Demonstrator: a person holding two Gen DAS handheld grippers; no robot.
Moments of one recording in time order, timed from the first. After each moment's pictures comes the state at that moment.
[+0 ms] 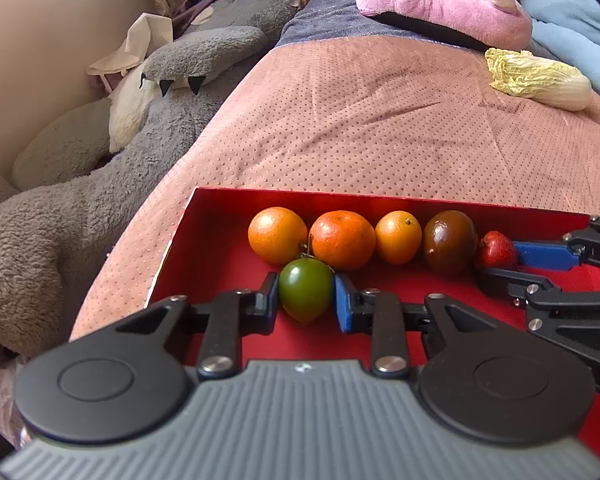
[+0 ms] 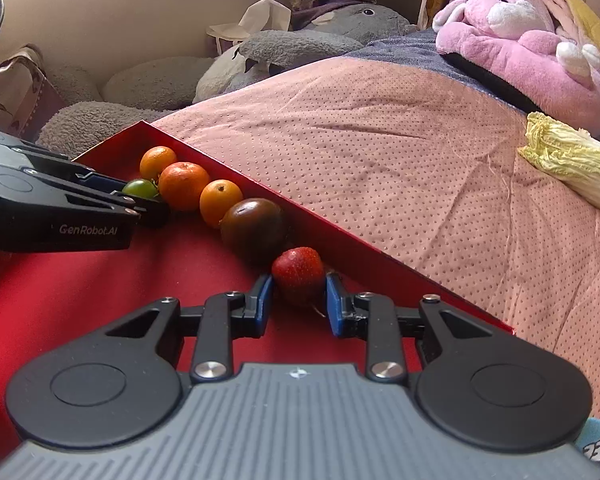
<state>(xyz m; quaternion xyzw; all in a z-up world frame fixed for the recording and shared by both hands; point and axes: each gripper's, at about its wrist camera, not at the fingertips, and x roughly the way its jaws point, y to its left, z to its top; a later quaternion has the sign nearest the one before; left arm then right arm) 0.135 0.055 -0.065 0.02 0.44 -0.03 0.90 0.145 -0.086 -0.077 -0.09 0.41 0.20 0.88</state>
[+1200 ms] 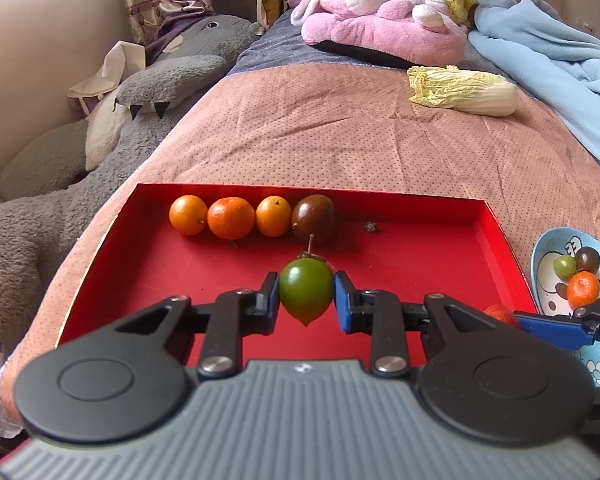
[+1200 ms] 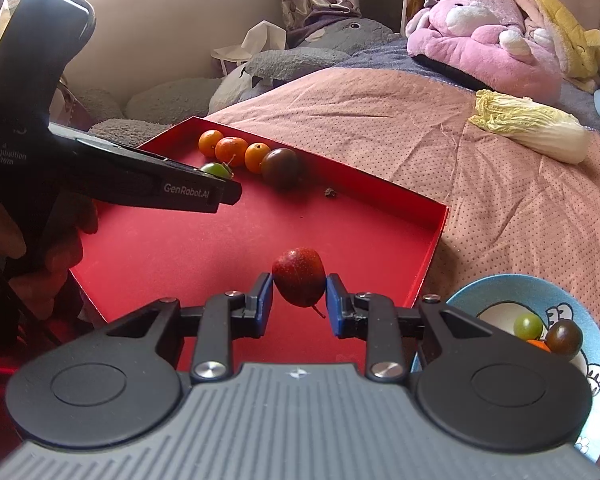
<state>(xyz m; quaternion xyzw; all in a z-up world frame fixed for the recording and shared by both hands) 0.066 -0.005 -0.036 0.02 0.40 -0.07 0.91 0.018 -0.143 -0.032 -0.05 0.40 0.20 0.89</state>
